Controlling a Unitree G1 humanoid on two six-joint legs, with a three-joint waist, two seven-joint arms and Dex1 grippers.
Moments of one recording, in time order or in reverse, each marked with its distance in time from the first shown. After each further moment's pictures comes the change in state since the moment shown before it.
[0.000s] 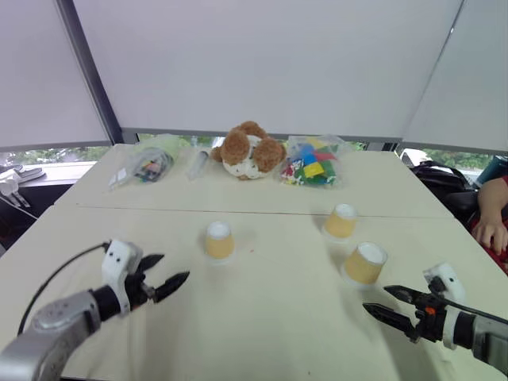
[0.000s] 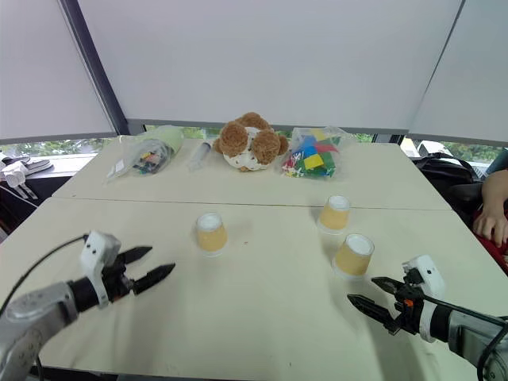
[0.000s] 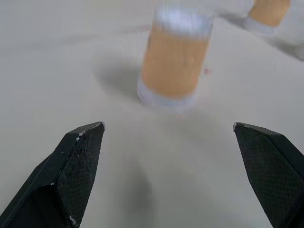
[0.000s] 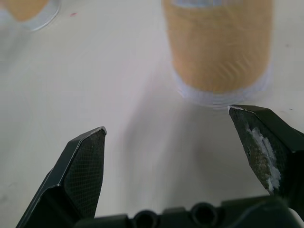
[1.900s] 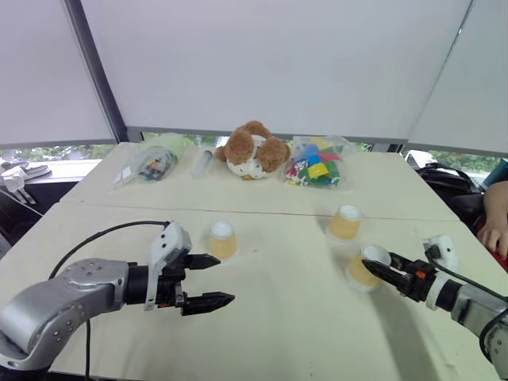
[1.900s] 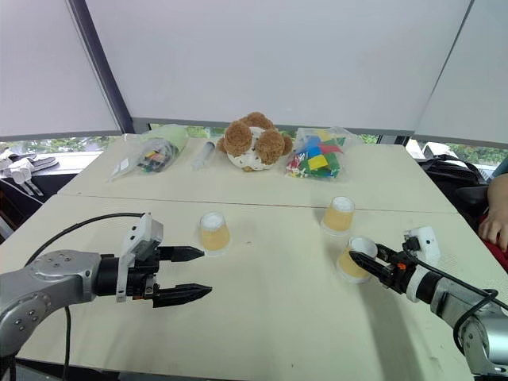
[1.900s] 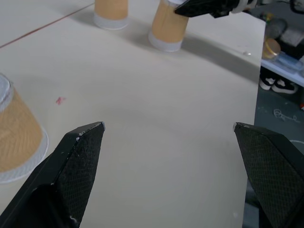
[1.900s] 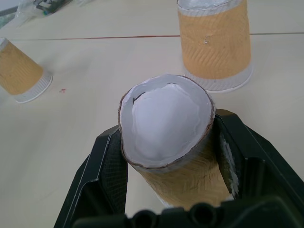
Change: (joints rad) left arm -0.220 0.175 -0.165 -0.198 -0.232 0.310 -0.161; right arm -0.246 0.071 0.045 0.233 -0.023 -0.139 -0.079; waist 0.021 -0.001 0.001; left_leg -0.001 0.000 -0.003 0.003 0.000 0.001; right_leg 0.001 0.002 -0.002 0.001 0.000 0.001
